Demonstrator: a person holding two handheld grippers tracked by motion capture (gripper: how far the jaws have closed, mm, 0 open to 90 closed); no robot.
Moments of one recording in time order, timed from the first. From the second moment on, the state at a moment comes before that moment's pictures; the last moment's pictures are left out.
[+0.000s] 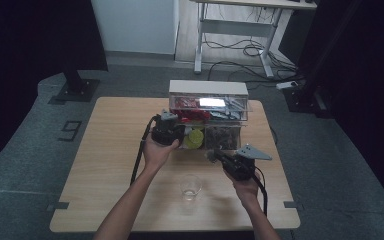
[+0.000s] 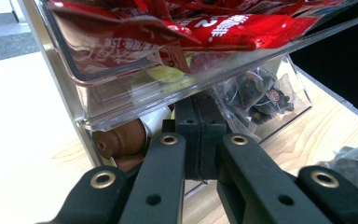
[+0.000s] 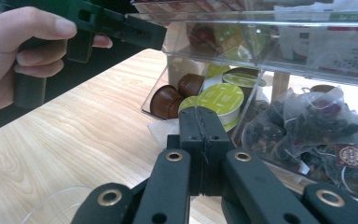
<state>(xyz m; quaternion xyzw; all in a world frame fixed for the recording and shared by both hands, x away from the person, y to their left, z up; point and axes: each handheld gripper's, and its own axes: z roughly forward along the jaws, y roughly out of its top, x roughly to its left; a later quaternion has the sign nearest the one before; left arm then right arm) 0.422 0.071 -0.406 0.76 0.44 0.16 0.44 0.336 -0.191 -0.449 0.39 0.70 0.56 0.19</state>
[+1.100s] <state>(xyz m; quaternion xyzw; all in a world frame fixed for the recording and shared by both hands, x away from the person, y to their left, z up) 0.420 0.071 -0.408 0.77 0.44 0.17 0.44 0.305 -0.162 -0.449 0.35 0.71 0.59 0.16</state>
